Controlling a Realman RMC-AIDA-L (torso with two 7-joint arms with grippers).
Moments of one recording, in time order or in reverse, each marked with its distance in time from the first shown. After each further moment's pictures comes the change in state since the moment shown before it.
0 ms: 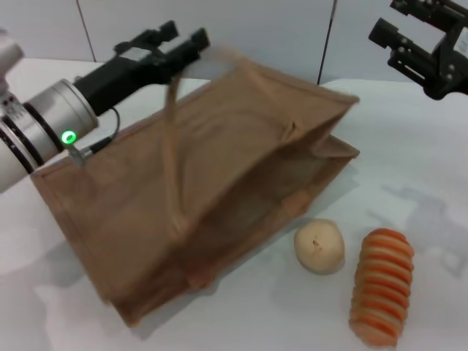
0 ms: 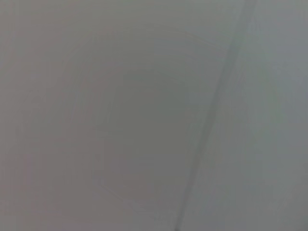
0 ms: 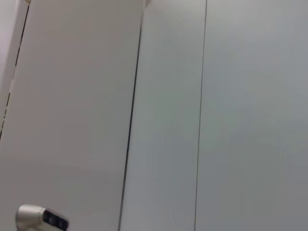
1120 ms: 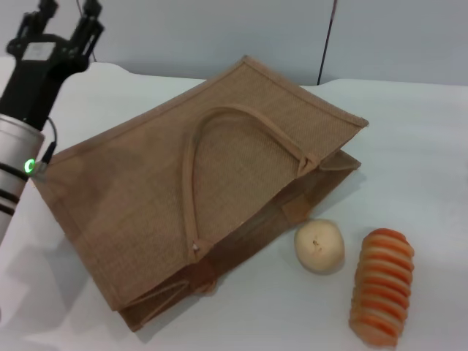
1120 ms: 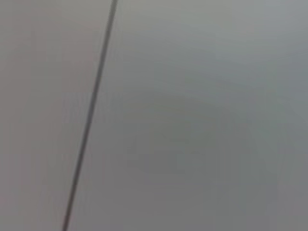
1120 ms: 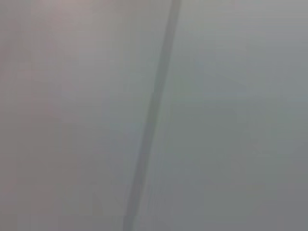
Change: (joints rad) left arm 0.124 -0.011 -0.071 -0.286 -0.498 -0.148 0.623; right arm -0.005 0.012 0.627 0.435 0.002 0.126 -0.702
